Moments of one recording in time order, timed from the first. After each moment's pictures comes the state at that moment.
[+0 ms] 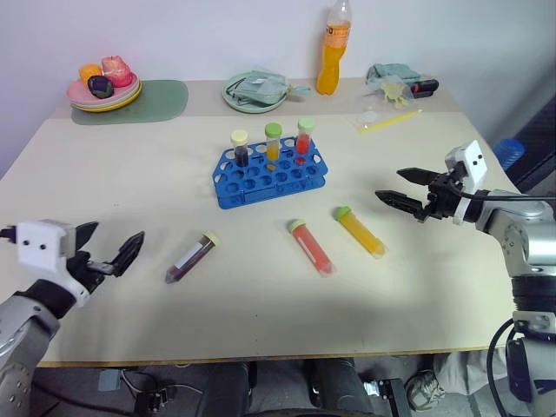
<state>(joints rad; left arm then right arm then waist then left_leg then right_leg) 0.25 0.60 0.59 -0.60 -0.64 0.64 -0.43 -0.50 -0.76 -0.18 0.15 0.40 0.57 0.96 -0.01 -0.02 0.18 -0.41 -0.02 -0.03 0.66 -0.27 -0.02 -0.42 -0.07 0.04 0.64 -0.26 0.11</state>
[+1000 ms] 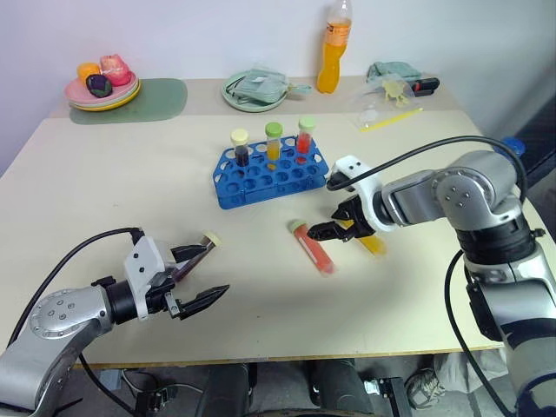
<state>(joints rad) 0.23 0.77 0.23 -0.60 -0.53 0.44 -0.85 -0.98 -0.64 0.29 0.00 1.06 1.61 0.10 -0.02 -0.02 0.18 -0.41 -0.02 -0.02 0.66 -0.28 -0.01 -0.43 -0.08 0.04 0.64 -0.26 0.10</state>
